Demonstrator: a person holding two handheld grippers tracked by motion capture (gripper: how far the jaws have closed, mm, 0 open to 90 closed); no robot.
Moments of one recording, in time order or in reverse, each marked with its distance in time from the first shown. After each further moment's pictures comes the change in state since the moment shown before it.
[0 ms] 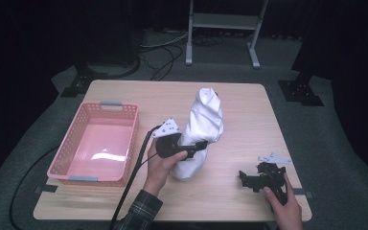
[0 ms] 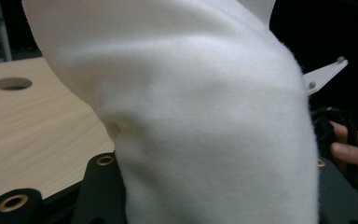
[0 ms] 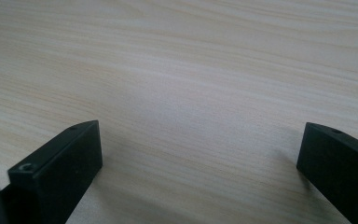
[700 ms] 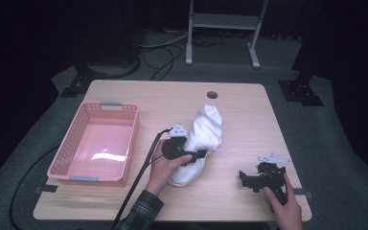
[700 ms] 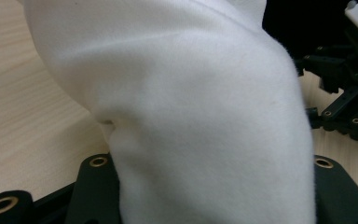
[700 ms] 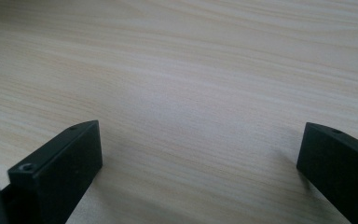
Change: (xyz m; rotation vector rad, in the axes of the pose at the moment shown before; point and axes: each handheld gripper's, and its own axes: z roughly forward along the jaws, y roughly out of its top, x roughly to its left) left arm 0.012 -0.017 0.026 0.268 0.072 -0.057; right arm 0.000 0.000 0.000 0.001 0.000 0.001
